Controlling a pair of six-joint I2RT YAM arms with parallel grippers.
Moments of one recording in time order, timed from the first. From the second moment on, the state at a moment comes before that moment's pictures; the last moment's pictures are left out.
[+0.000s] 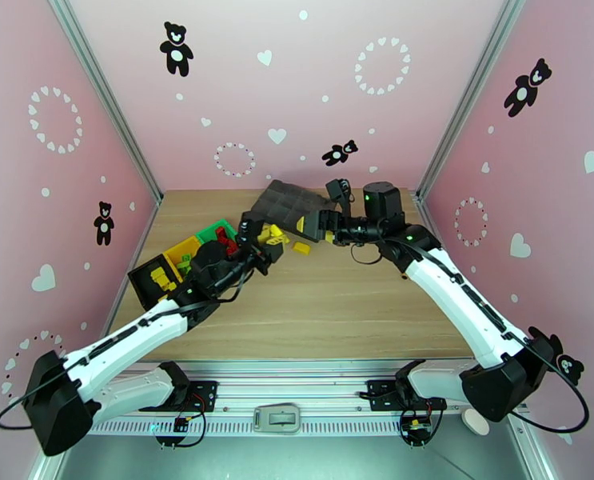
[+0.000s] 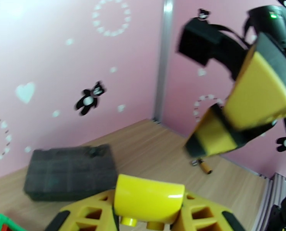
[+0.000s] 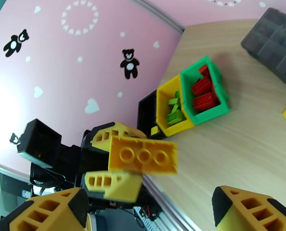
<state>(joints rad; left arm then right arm) -0.70 1.09 0.78 0.28 0.02 -0.10 0.47 1.33 1.38 -0.51 -0.70 0.64</state>
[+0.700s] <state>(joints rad) -0.20 0.87 0.67 -0.35 -0.54 -0.48 0.50 1.59 1.25 -0.44 -0.60 0.54</state>
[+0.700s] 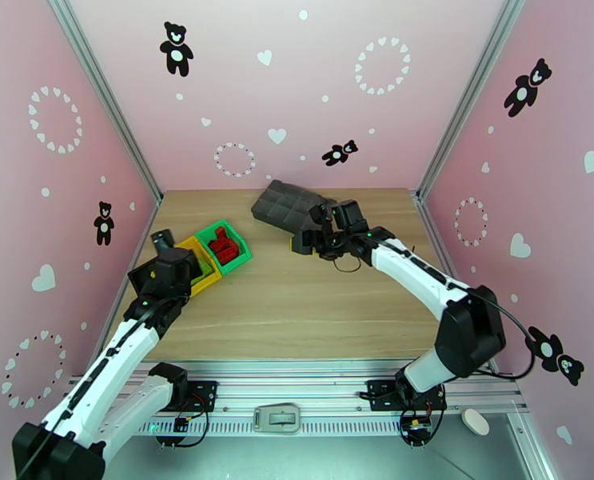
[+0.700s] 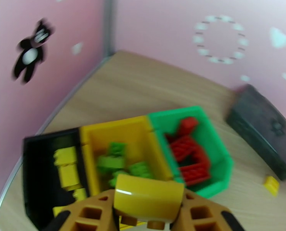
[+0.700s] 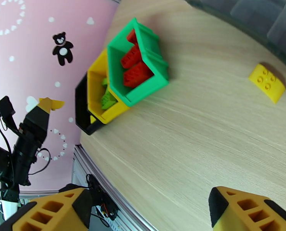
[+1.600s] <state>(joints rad) 0.13 0.98 0.64 -0.37 -0.48 -0.60 0.50 1.81 1.30 -0.42 -0.47 0.48</state>
